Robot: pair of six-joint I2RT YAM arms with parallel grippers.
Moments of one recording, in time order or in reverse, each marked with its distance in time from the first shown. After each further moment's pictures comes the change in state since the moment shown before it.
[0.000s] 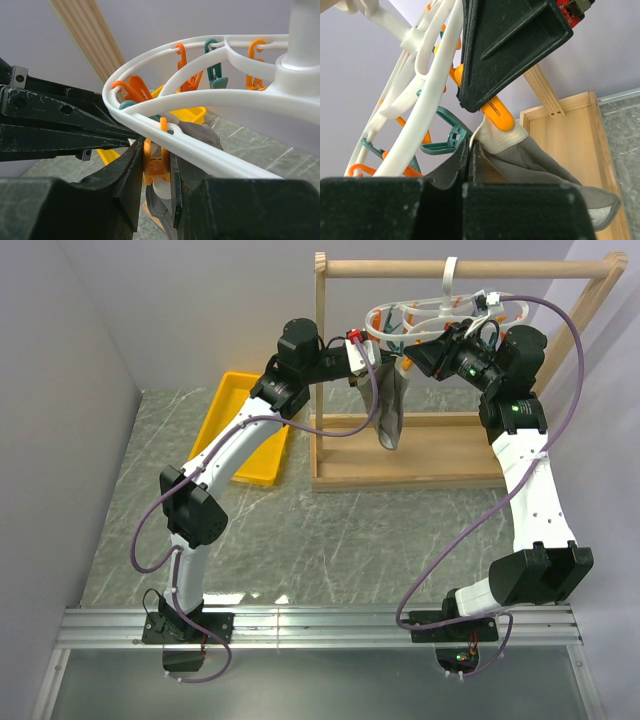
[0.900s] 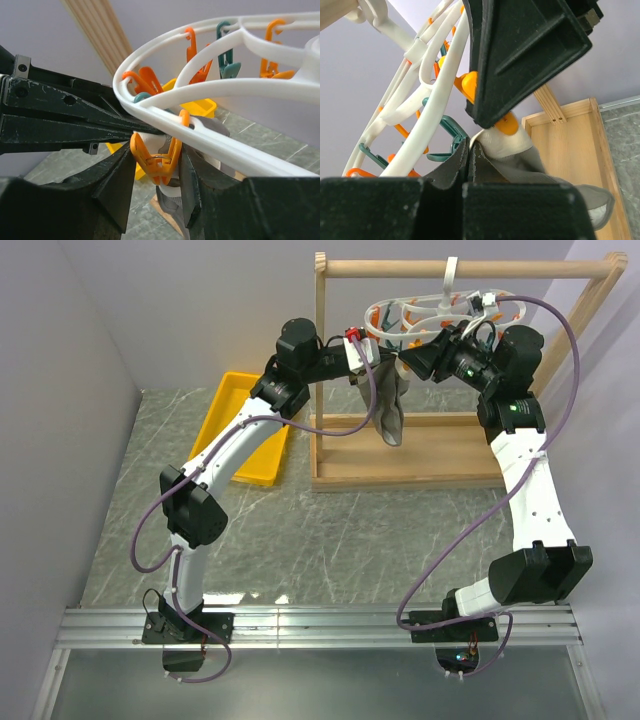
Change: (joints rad) left arm 0.002 0.000 -0.006 0.045 0.007 -0.030; right arm 0.006 0.005 0.001 0.000 -0.029 0.023
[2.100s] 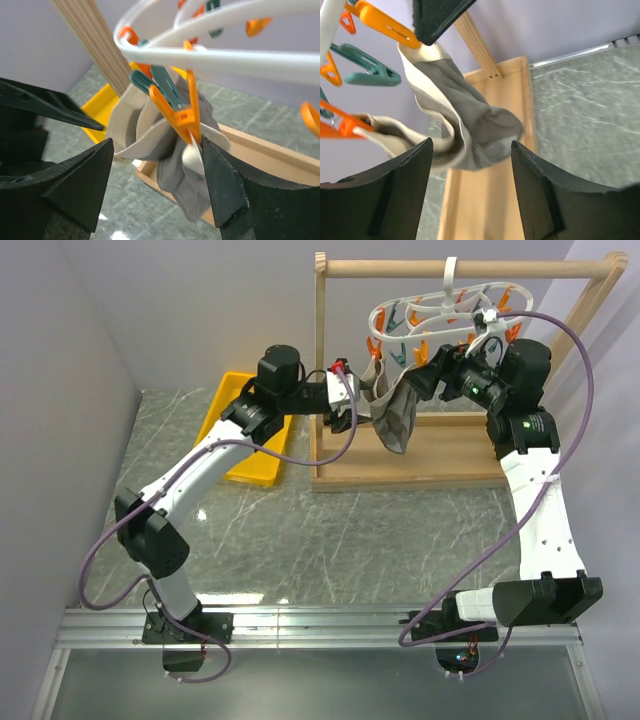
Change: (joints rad) left arm -0.004 -0.304 -0.404 -0.208 0.042 0.065; right arm 0.000 -0.119 -0.028 -0.261 0.149 -0.135
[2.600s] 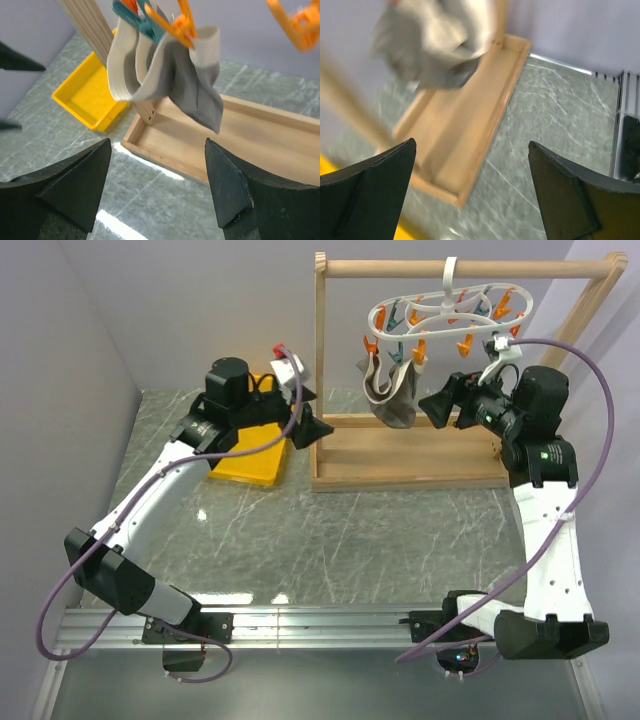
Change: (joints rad) left arm 0.119 -0.291 -0.271 -0.071 -0.120 -0.407; right arm -0.046 -0.163 -0.092 -0.183 0.064 -0.095
